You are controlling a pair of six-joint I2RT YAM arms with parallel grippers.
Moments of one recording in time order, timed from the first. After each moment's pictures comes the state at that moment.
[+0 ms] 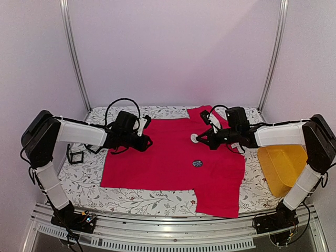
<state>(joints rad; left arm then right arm) -0.61 1.77 1.01 0.05 0.06 -0.12 0.55 1.65 0.94 0.16 -0.48 -0.06</state>
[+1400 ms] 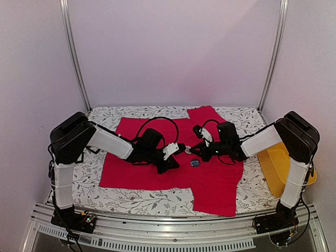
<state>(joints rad) -0.81 2.09 1.12 0.19 0.41 0.31 0.60 1.90 0.88 0.46 -0.48 -0.06</state>
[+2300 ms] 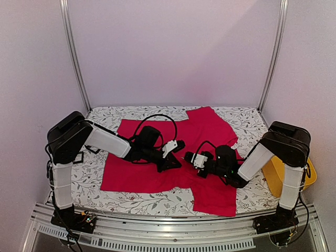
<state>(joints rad) -0.79 2.05 1.10 0.23 0.58 0.27 0.81 1.96 0.60 1.05 -0.12 -0.57</state>
